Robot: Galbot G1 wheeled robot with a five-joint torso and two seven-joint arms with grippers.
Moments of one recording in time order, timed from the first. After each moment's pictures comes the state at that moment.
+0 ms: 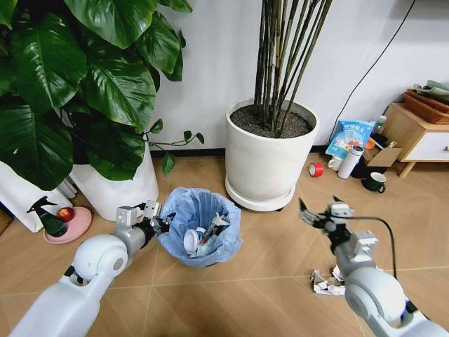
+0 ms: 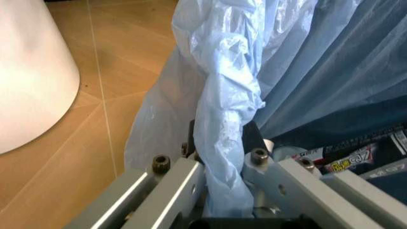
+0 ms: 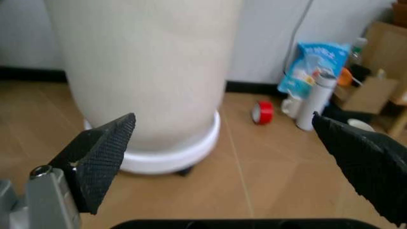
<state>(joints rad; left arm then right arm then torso) 1.15 -0.94 -0.35 -2.01 -0.74 0.72 -0.09 -1.57 1.03 0.56 2.08 0.41 -0.15 0.29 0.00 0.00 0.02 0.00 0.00</state>
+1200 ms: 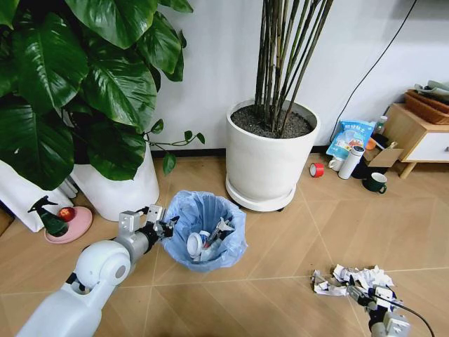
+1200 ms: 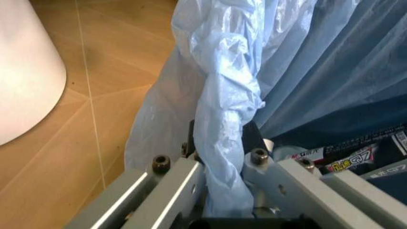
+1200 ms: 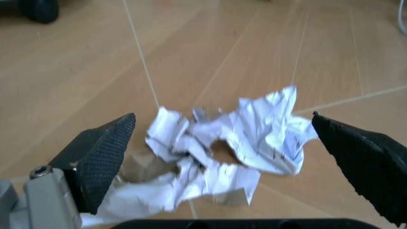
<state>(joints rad) 1.18 -0.95 -0.34 -2.05 -0.74 0.72 -0.11 -1.62 1.36 0.84 1.54 0.25 0.07 0.04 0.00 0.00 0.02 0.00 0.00</state>
